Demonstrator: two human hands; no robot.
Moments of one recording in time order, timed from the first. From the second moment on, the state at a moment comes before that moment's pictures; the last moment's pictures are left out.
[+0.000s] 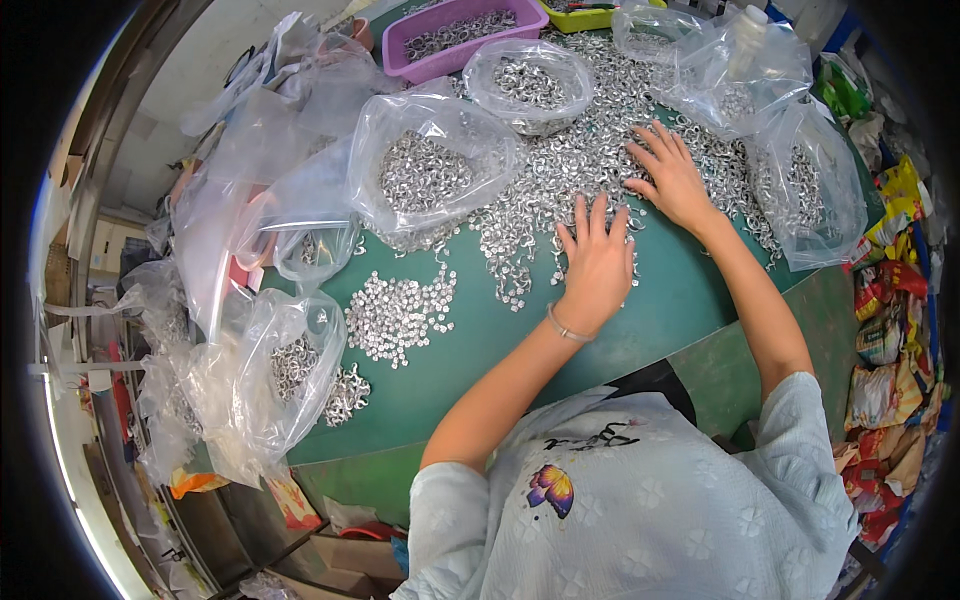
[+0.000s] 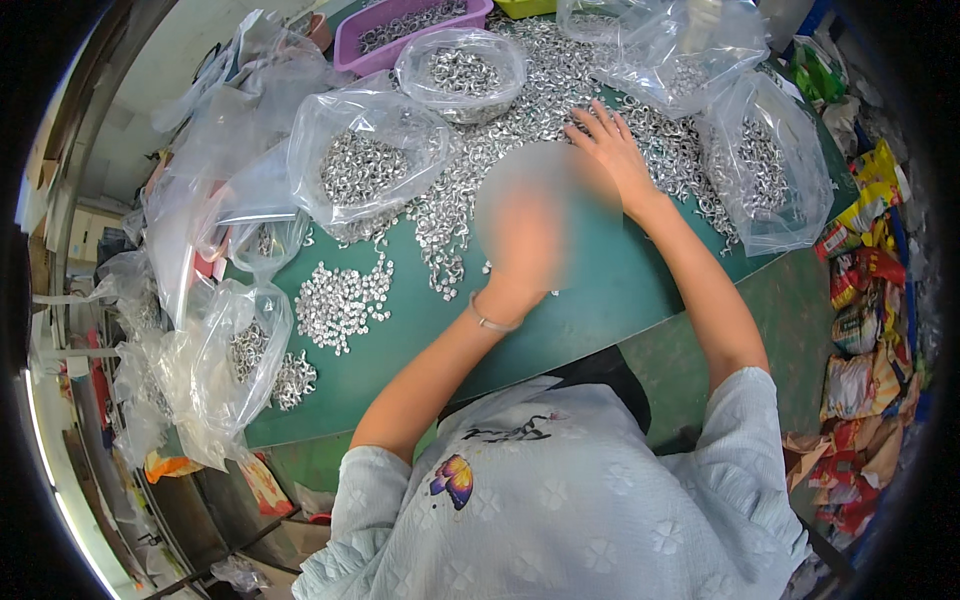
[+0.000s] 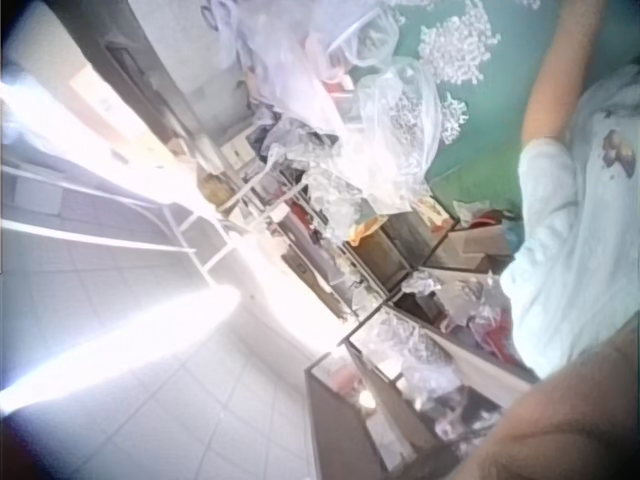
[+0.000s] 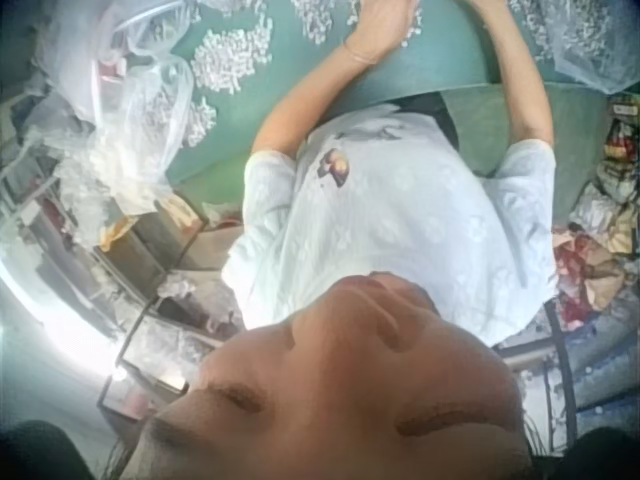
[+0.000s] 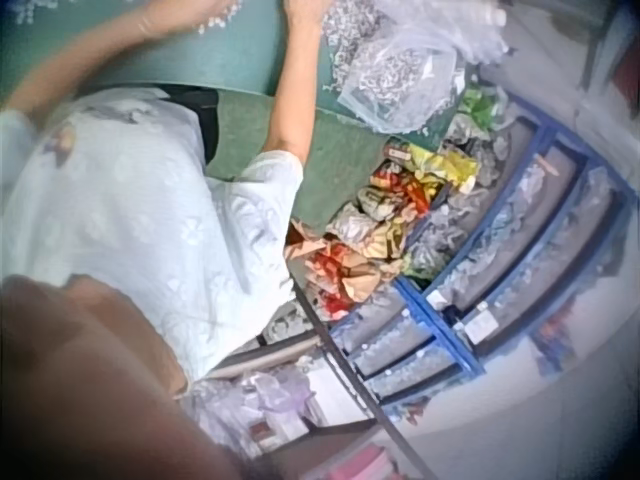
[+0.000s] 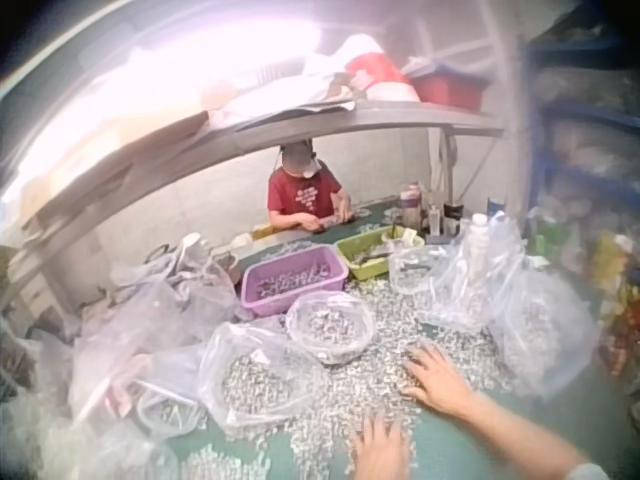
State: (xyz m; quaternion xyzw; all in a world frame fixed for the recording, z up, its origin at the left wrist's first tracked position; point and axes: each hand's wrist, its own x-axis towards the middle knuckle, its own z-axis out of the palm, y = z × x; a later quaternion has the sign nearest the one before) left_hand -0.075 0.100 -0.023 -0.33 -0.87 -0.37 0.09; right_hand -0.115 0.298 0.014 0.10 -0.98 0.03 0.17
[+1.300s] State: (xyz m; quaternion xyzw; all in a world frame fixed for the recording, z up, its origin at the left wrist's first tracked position) left_hand -0.120 0.052 -0.016 -0.36 -0.90 -0.20 0.13; right_hand -0.040 0.215 -0.003 0.15 -0.96 0.24 0.08
